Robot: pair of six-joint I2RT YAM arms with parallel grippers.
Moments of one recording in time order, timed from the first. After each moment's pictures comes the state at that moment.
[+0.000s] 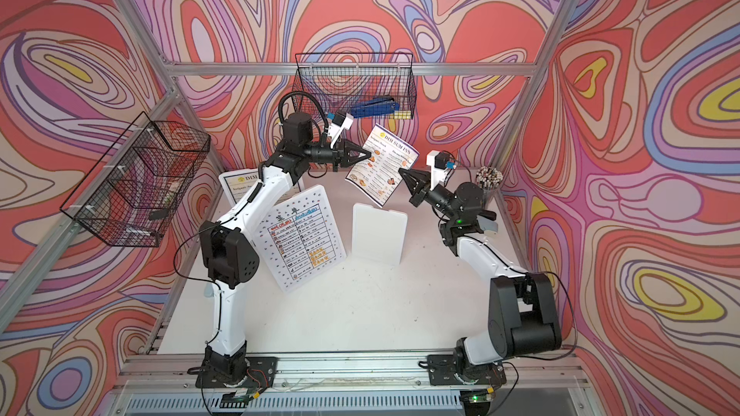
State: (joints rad) left arm -0.37 2.16 2.19 -0.19 1.18 -0.11; right arm 0.10 1.48 0.91 0.87 -0.76 0.31
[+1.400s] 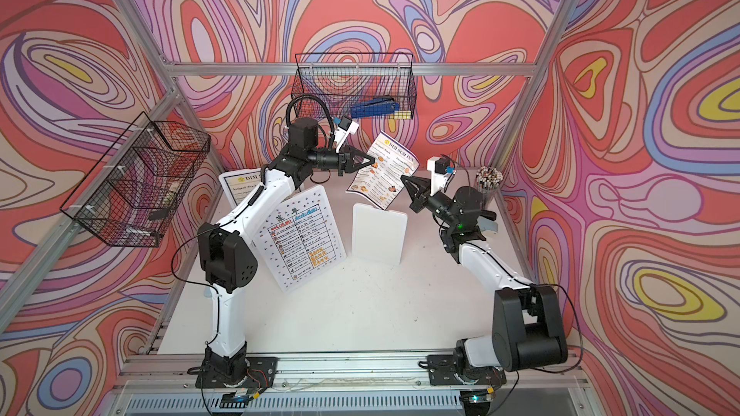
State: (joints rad) left arm -0.41 2.10 2.12 -0.27 1.05 -0.19; right arm 0.10 1.41 0.86 0.70 -0.68 0.31
